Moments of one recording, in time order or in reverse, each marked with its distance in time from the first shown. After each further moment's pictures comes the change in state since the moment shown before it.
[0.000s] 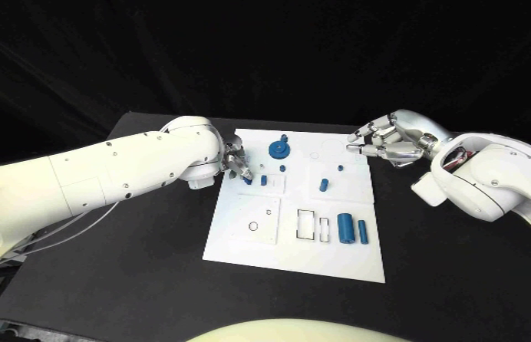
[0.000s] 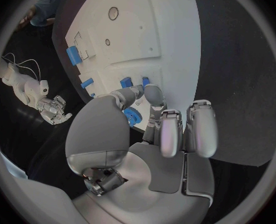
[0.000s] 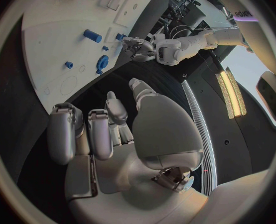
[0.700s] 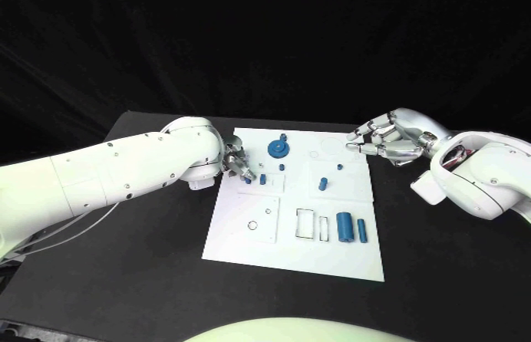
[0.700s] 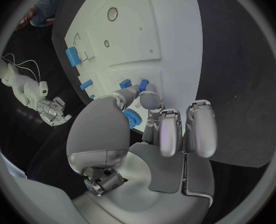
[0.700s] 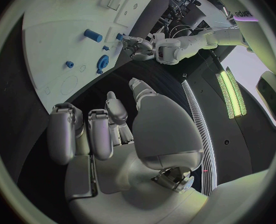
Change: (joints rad) left arm -0.005 0.007 -0.003 -0.007 0.000 0.004 -0.001; left_hand -0.018 0.022 -0.103 0.052 -0.003 0.052 -0.034 0.027 0.059 0.037 -0.026 0.078 0.120 0.000 -0.007 0.000 0.000 0.001 0.000 -0.007 0.000 0.000; right arm 0.000 0.000 0.000 -0.001 0.000 0.000 0.000; right_hand 0.000 0.000 0.000 0.000 0.000 0.000 0.000 0.000 0.000 0.000 0.000 0.000 0.000 0.000 0.000 0.000 0.000 0.000 0.000 0.000 0.000 0.000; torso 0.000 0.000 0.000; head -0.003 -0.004
